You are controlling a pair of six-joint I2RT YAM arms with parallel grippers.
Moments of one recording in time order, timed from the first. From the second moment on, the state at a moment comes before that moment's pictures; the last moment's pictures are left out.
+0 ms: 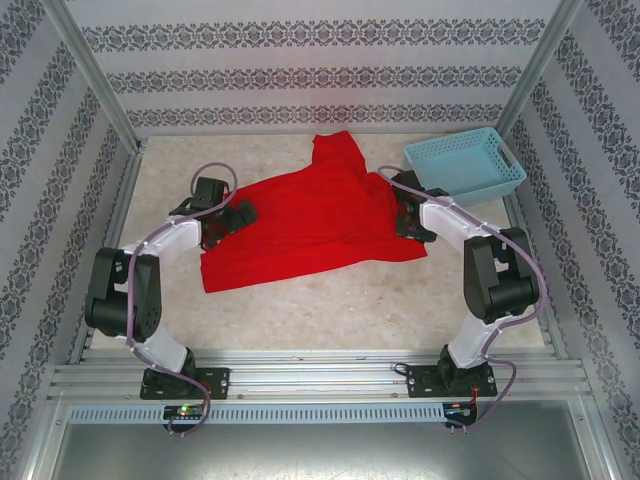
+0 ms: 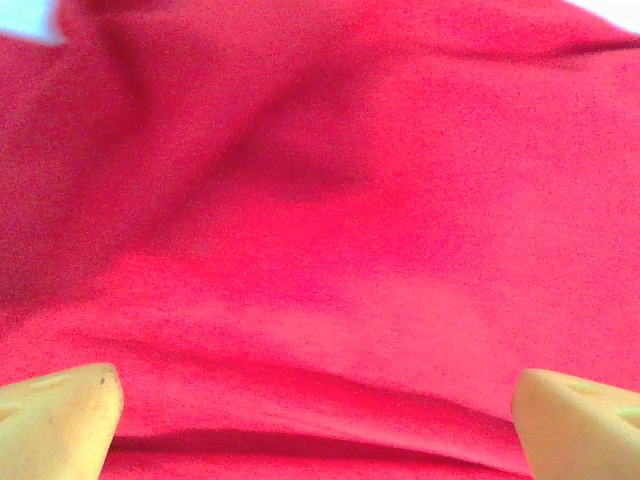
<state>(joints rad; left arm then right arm) -0.15 1.60 1.01 -0.35 0.09 -0.69 0.26 1.75 1.18 -0.72 0.33 0.48</state>
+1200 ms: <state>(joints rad) -0.30 1.24 0.56 -0.38 0.05 -0.69 0.51 1.53 0.84 -0.78 0.21 0.65</state>
